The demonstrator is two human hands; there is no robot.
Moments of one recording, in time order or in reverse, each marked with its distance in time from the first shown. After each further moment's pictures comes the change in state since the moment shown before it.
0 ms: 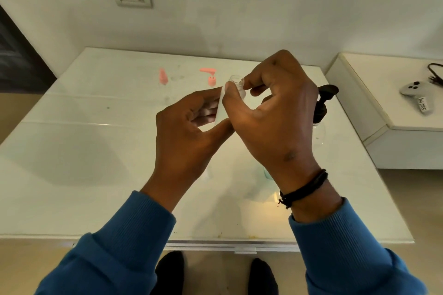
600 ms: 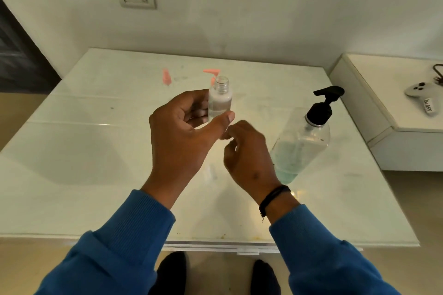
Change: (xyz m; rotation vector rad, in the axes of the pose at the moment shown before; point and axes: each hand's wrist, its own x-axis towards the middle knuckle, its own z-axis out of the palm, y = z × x) left_hand 0.004 -0.005 -0.007 0.036 0.099 -0.036; right_hand -0.069 0.058 0.055 -0.015 -0.463 0.207
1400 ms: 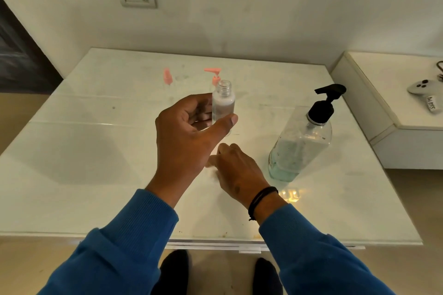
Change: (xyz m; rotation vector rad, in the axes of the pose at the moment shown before) left_hand -0.002 -0.006 0.003 -0.020 -0.025 -0.031; right_hand -0.008 0.016 0.028 -0.467 -0.531 -0.206
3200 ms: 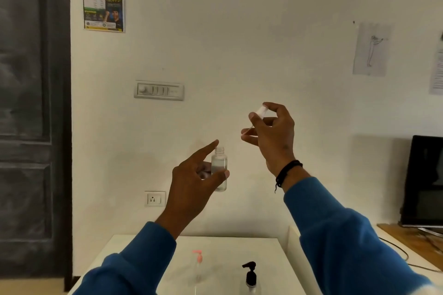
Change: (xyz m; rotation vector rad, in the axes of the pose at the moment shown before) left_hand 0.042 0.366 -0.091 -0.117 -0.064 0.386; right_hand -0.155 -0.119 -0.522 1.164 1.179 -0.158
